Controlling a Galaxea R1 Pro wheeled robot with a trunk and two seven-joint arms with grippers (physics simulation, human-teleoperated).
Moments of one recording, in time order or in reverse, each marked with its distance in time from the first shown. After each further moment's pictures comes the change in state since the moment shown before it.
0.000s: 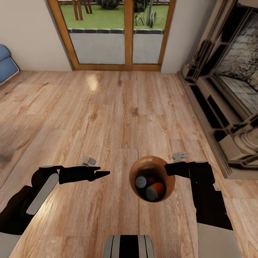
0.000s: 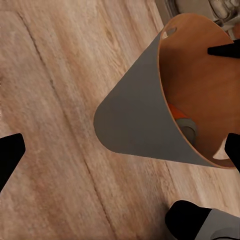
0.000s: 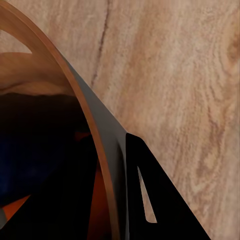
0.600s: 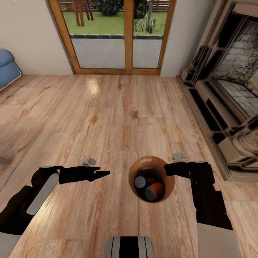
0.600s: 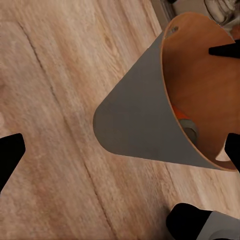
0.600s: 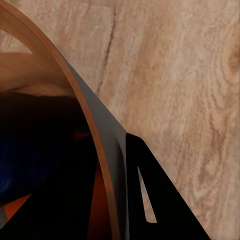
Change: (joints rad) left arm 0.000 0.001 -0.001 0.004 0.001 -0.001 0.001; right arm 0.000 0.000 0.000 0.000 0.002 -0.001 0.021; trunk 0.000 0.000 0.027
